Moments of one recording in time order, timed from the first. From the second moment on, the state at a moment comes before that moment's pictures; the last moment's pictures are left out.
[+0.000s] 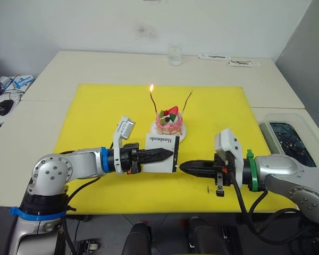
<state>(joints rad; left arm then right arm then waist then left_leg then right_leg) -0.41 0.65 0.10 -0.23 -1.49 1.23 -0.51 -0.33 -0.72 0.08 -0.71 0.92 0.96 0.62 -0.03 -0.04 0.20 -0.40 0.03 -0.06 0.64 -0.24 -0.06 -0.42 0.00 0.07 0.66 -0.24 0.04</state>
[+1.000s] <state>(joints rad) -0.41 0.65 0.10 -0.23 -1.49 1.24 -0.51 -0.29 -0.64 0.08 -0.66 0.93 0.99 0.60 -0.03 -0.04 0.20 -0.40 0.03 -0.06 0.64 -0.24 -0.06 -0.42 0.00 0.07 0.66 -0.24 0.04</state>
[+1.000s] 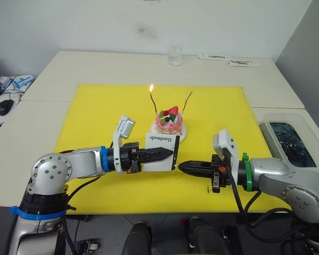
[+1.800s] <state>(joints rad) -0.41 0.63 0.10 -0.22 -1.49 1.24 -0.49 -0.30 -0.65 0.05 -0.66 0.93 0.97 0.62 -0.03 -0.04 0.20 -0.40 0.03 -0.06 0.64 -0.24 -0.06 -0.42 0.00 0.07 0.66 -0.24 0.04</state>
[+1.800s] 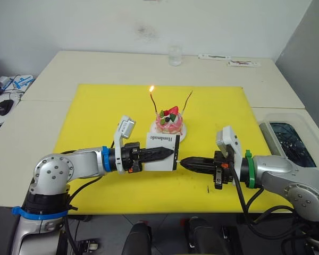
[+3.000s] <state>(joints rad) -0.41 0.59 0.10 -0.20 -1.44 1.24 -0.47 -0.38 -0.66 0.10 -0.64 0.84 0.94 0.65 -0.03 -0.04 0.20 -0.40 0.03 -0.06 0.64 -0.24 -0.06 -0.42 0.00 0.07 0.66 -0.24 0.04</state>
